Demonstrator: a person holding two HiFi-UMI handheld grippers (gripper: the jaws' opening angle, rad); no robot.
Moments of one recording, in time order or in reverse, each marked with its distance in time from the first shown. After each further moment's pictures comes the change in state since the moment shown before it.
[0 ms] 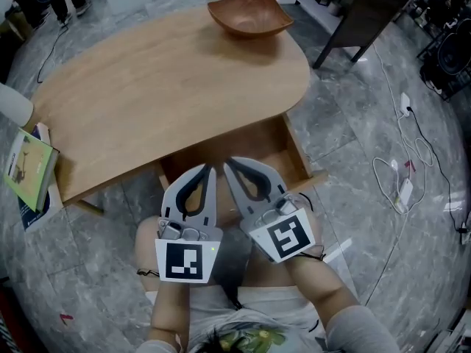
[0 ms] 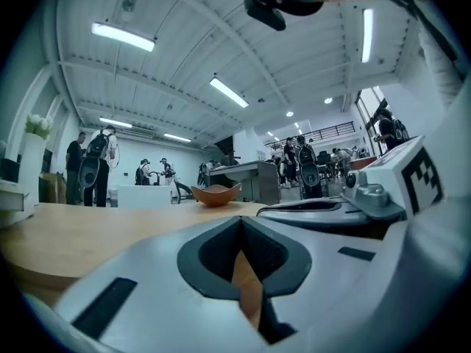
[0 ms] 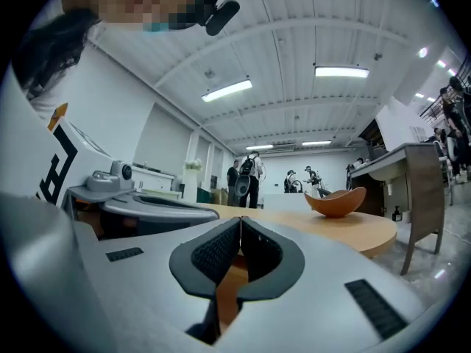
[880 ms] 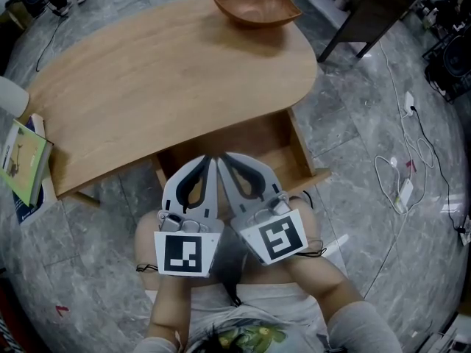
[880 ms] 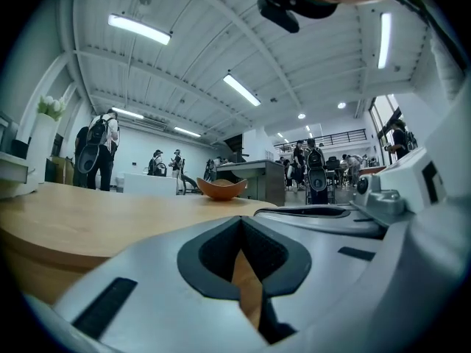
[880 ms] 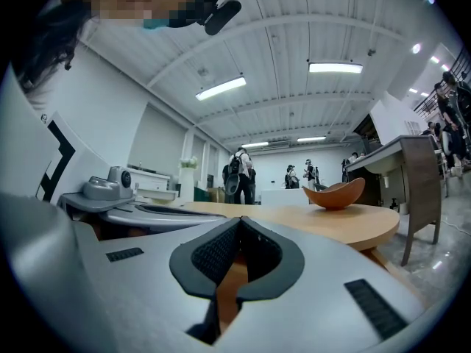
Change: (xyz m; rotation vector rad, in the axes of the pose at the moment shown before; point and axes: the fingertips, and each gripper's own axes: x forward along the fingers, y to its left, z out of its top) left arm 0.011 0.006 -0.013 -0.105 0.013 0.048; right arm 0.010 0.004 -0.011 0.032 0.020 -0.029
